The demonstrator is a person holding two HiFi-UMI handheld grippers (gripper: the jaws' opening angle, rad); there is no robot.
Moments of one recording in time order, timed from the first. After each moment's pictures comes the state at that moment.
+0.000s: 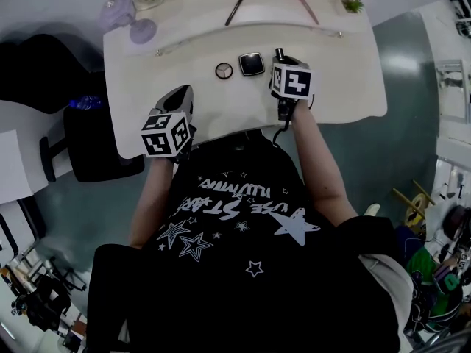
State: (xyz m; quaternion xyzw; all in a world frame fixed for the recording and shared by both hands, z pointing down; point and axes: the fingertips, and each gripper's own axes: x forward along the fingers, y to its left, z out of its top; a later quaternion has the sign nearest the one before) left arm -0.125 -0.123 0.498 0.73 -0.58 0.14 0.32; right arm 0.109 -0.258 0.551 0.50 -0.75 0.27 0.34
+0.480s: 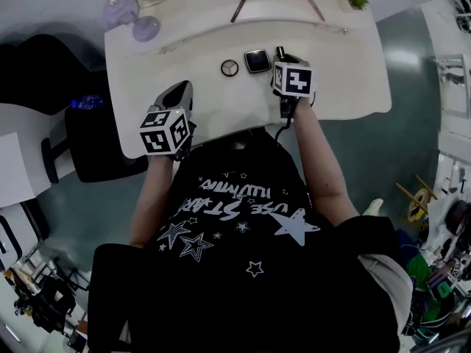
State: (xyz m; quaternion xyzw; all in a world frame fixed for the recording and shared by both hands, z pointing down) left arm -0.141 -0.126 0.496 0.74 -0.58 0.14 0.32; right arm 0.099 -0.252 0.564 0.50 -0.74 0.27 0.35
